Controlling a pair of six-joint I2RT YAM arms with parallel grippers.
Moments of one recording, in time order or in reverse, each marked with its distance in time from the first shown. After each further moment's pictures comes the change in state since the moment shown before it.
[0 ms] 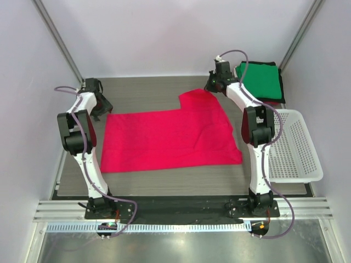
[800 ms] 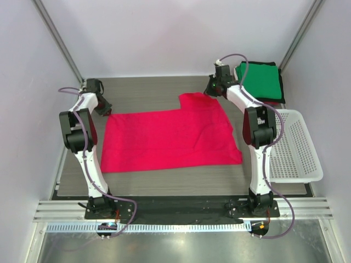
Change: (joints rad) left arm 0.000 0.077 0.036 0.075 0.123 -0.008; right arm 0.003 -0.059 -0.121 0.030 -0.024 0.022
